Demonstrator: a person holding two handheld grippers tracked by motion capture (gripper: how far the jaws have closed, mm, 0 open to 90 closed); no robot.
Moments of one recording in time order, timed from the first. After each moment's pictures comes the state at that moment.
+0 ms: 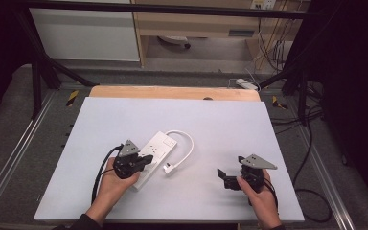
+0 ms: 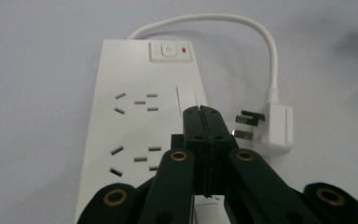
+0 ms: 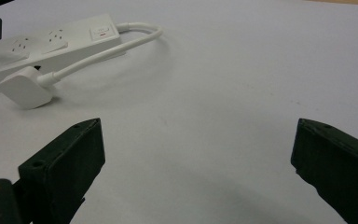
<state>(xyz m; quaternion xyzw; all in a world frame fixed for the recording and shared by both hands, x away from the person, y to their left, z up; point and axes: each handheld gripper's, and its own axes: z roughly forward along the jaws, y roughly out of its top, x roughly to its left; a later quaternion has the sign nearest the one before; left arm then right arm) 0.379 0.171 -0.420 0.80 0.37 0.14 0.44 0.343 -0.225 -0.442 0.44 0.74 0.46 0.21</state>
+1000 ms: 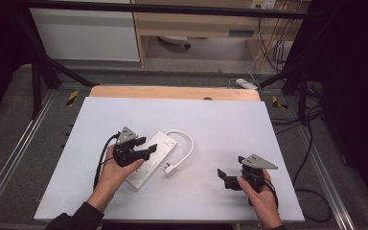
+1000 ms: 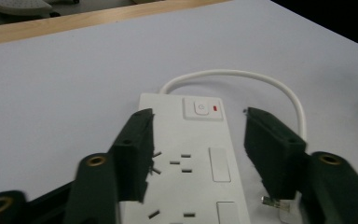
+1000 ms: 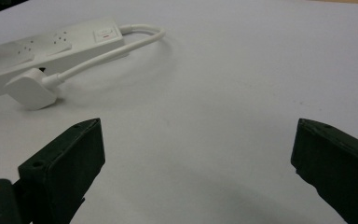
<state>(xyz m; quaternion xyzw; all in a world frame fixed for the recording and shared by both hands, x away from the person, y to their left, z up) 0.403 0.170 -0.402 0.76 0.40 0.17 0.48 0.343 -0.226 -0.442 0.44 0.74 0.47 0.21</state>
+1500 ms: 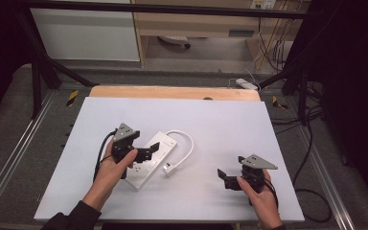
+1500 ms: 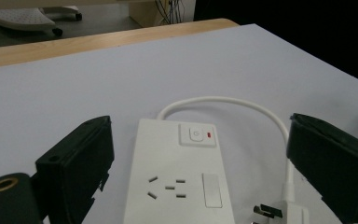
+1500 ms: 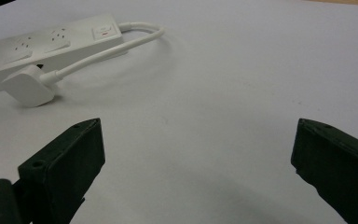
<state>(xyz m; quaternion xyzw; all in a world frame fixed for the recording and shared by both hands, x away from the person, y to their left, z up) 0.403 0.173 -0.387 0.74 0.40 0.18 0.51 0.343 -0.226 -0.442 0.43 0.74 0.47 0.21</state>
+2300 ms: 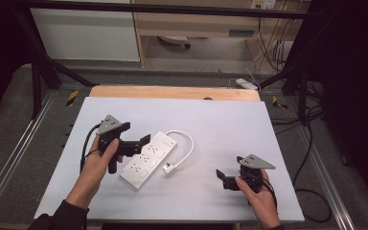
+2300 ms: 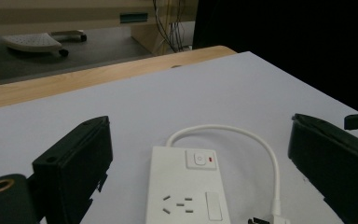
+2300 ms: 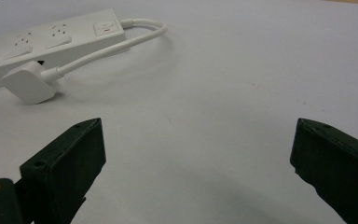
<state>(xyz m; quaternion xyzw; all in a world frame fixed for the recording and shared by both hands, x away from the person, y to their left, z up) 0.396 0.199 -0.346 0.73 0.39 0.20 0.53 0.343 -0.221 -0.442 0.43 0.75 0.46 0.21</state>
